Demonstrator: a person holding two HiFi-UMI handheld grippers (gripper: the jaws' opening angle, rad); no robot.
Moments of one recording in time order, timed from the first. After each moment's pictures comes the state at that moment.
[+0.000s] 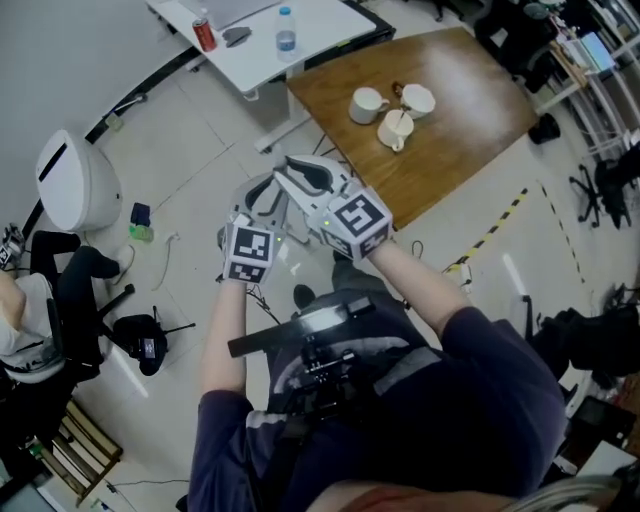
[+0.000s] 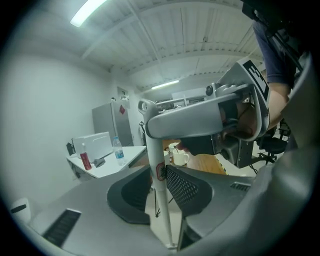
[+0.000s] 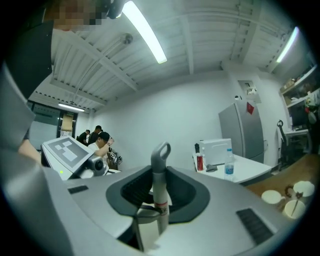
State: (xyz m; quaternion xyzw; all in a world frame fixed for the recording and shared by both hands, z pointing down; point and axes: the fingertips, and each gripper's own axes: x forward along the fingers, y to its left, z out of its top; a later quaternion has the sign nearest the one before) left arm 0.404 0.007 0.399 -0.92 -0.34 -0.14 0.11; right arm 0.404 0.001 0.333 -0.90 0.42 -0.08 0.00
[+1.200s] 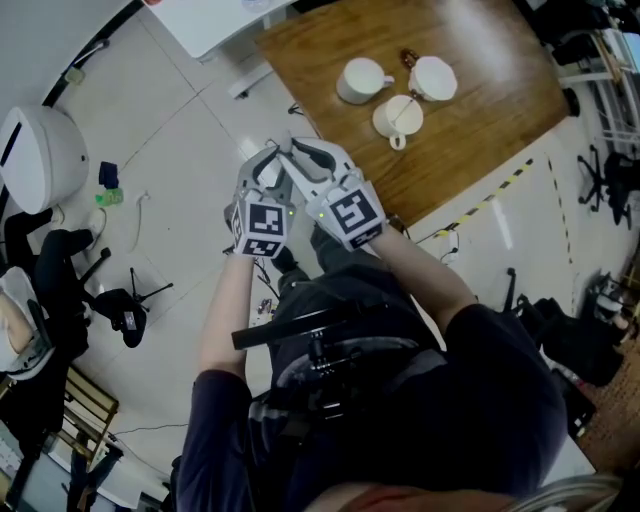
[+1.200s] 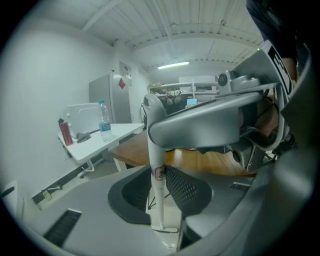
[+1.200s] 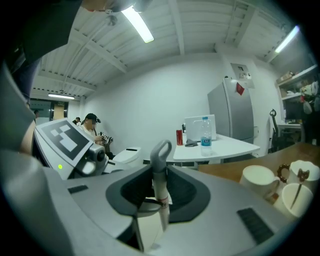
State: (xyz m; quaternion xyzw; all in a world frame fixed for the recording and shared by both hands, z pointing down) left arm 0.524 0.104 0.549 -0.91 -0.32 -0.24 0.10; right arm 0.523 0.097 0.487 -0.91 0.39 -0.17 -0.02
